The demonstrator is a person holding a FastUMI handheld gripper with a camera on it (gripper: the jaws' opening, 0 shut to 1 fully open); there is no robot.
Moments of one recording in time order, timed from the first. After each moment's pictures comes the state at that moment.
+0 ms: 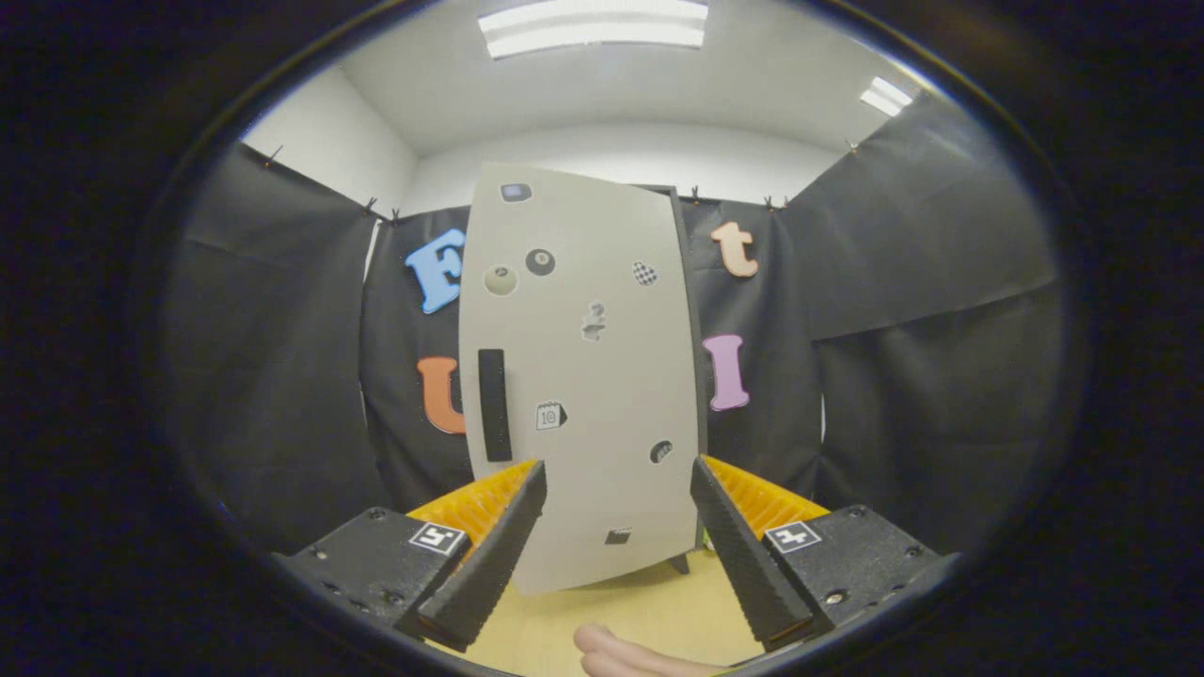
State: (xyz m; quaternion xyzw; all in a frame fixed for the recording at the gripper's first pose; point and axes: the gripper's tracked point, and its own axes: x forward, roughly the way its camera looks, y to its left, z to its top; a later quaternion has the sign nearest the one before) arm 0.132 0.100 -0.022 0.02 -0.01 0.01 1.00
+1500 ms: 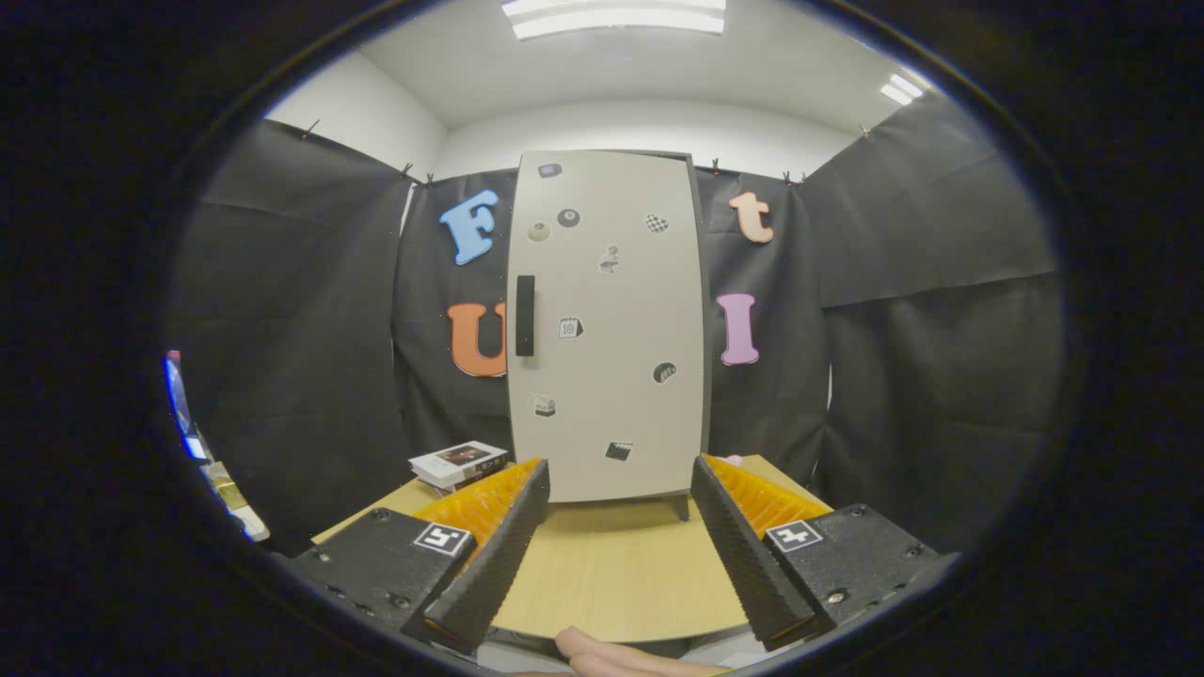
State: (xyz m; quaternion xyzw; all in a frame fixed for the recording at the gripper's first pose) arm 0.065 0.111 -0.098 0.00 0.04 0.06 1.00
